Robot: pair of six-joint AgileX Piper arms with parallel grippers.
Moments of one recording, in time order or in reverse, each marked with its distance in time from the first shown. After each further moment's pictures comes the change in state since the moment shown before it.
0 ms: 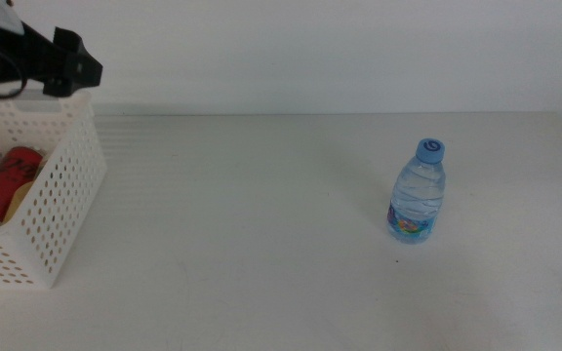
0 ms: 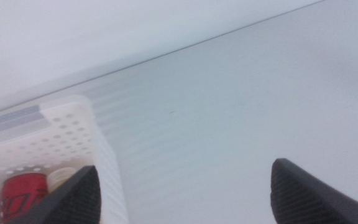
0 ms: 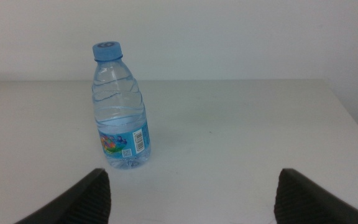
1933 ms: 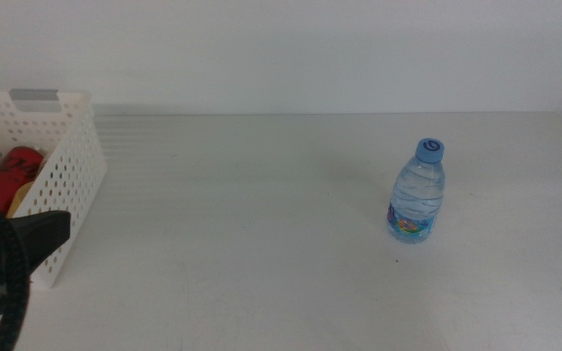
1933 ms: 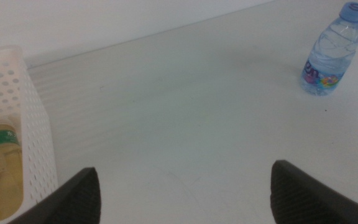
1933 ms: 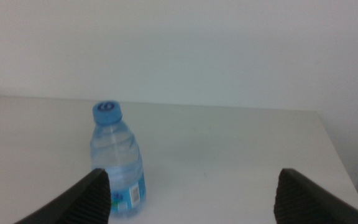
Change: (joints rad) left arm -0.247 -0.750 0.544 0.094 -0.006 -0.254; right arm 0.000 0.389 -0.321 -0.043 -0.014 0.000
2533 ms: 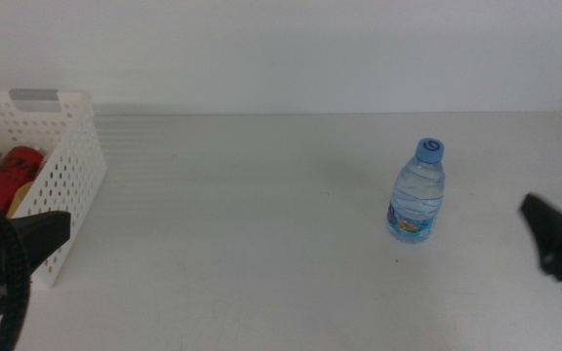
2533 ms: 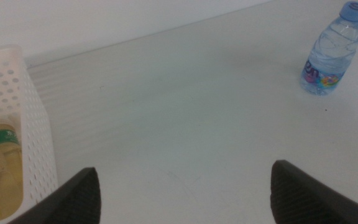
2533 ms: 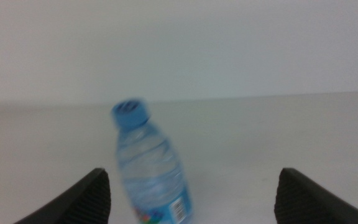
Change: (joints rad) left arm 0.000 0.000 0.001 0.000 0.000 0.000; right arm 0.000 0.530 0.089 -0.188 -0.650 0.315
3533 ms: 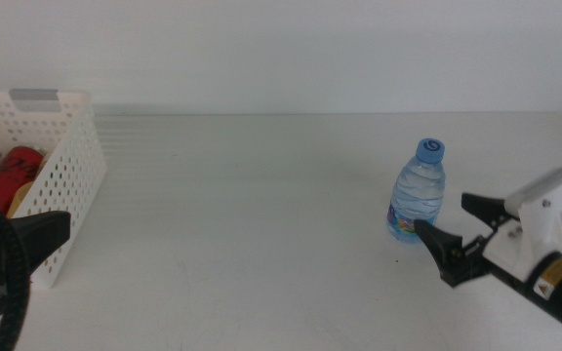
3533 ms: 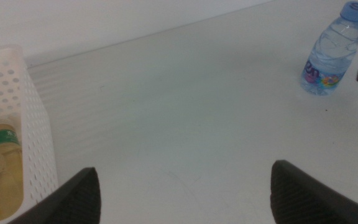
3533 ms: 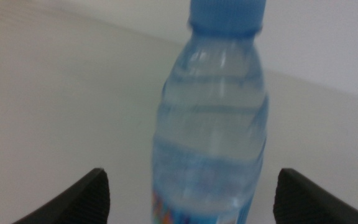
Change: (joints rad) left arm 0.000 0.000 0.000 0.000 0.000 0.000; right arm 0.000 0.849 -0.149 -0.215 -0.654 -0.313
